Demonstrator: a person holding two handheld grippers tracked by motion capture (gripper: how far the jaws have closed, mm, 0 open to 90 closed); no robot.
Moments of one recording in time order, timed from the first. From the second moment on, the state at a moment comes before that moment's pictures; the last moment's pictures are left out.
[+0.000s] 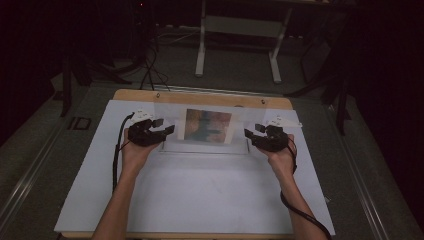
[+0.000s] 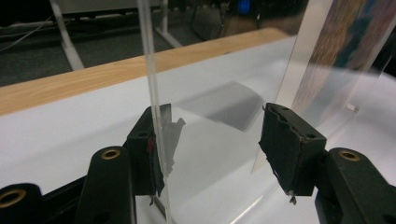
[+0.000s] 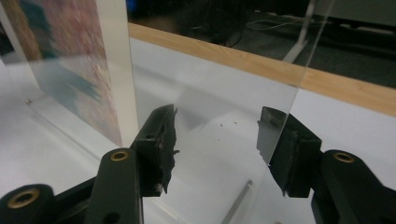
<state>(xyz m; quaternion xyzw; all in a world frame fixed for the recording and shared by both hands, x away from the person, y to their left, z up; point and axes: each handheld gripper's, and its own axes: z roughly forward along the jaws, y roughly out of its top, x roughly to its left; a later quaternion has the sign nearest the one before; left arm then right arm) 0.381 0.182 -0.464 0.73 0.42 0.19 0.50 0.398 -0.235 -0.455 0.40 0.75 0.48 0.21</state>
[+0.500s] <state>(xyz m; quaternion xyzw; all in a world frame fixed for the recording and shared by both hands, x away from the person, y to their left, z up) 0.359 0.181 -0.461 0.72 0.44 0.18 0.51 0.378 -0.240 -0.454 0.41 0.75 0.48 0.18</state>
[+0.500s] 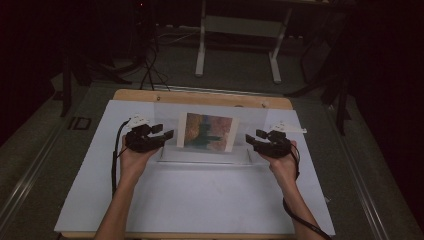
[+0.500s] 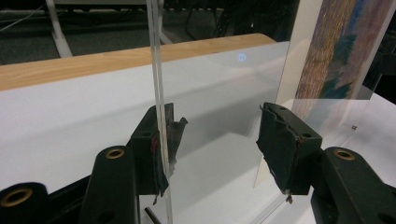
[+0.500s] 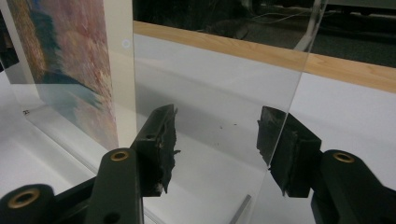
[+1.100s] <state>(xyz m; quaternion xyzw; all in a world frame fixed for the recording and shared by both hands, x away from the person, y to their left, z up) 0.339 0.178 -0.467 0.72 0.44 0.17 0.51 0.355 -0.242 -0.456 0.41 0.74 0.49 0.19</state>
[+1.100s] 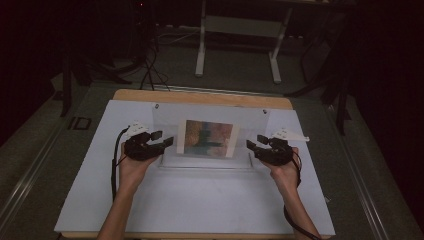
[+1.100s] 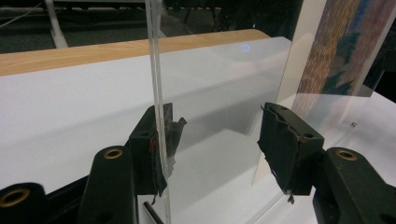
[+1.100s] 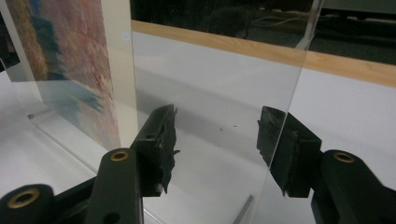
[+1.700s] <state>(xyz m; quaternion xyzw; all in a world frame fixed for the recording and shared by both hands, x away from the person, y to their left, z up) 0.331 0.182 -0.475 0.72 0.43 0.17 0.52 0.345 -0.243 -0.463 0.40 0.75 0.49 0.20</state>
